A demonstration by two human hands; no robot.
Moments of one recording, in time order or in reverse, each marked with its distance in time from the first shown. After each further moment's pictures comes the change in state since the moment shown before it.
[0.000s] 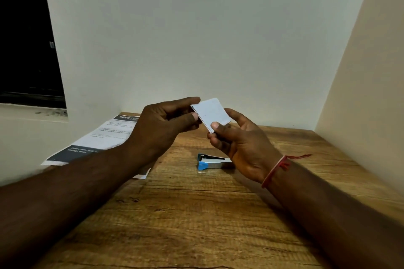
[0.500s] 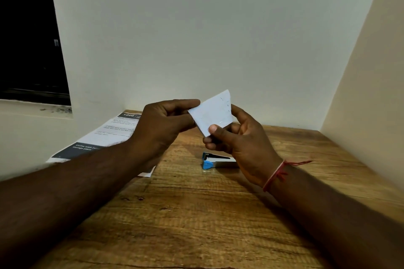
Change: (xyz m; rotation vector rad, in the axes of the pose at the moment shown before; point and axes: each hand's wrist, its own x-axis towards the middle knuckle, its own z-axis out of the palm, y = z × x) left_hand 0.002 -0.002 -0.003 -0.014 0.115 -0.118; right_hand -0.008 0.009 0.008 -0.334 -0.069 -0.212
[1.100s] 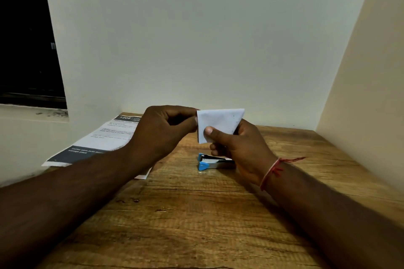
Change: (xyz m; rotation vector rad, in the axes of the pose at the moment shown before) left_hand -0.006 0.003 0.000 0.277 -0.085 0.165; right_hand 0.004 0.008 -0.007 -0.055 0.088 0.088
